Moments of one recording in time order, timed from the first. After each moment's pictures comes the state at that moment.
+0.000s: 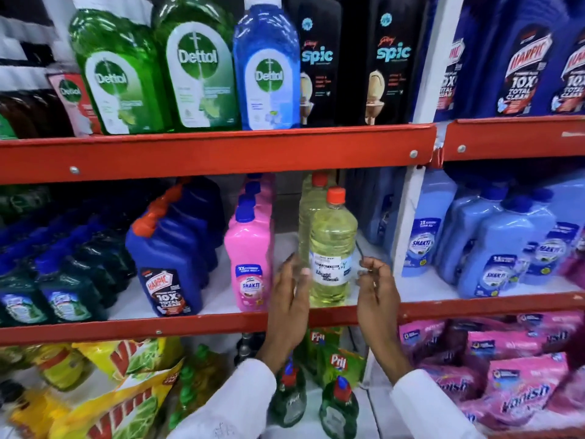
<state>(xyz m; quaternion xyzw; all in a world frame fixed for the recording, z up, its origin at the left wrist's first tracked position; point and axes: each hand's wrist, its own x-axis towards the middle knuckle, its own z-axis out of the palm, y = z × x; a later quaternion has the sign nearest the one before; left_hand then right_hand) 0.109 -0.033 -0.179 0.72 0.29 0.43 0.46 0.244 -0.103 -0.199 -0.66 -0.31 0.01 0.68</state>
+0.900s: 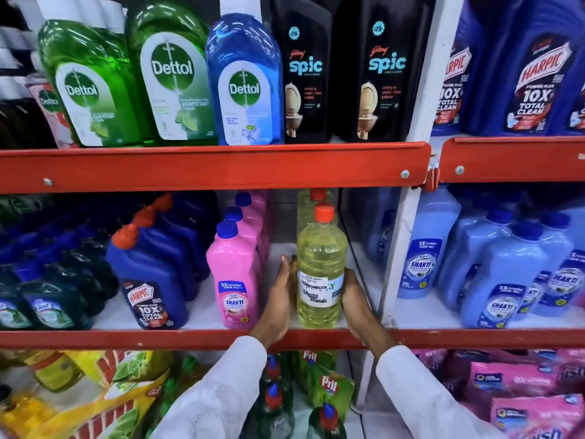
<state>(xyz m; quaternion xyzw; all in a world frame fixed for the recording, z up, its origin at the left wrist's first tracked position) 0.167 0.015 -0.173 0.52 0.22 0.36 0.74 0.286 -0.049 -0.182 -0.61 -0.29 0.34 0.65</state>
